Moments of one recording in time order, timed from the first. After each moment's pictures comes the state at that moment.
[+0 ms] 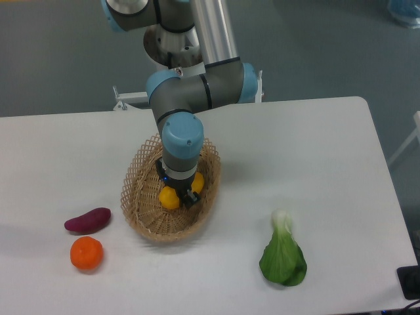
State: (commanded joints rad) arm 2.28 -1.93 -1.87 -0.94 1.47 1.18
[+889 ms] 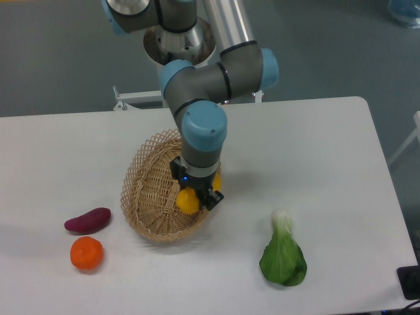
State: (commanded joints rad) arm 2.39 -1.91 -1.71 -1.03 1.47 1.12
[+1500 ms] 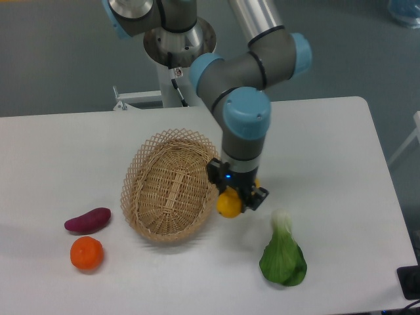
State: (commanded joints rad) arm 2.53 -1.92 -1.63 -1.03 1.49 1.16
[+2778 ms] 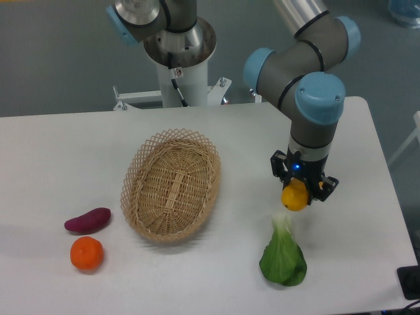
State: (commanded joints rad) arm 2.64 -1.97 -1.55 -1.03 1.54 1.33
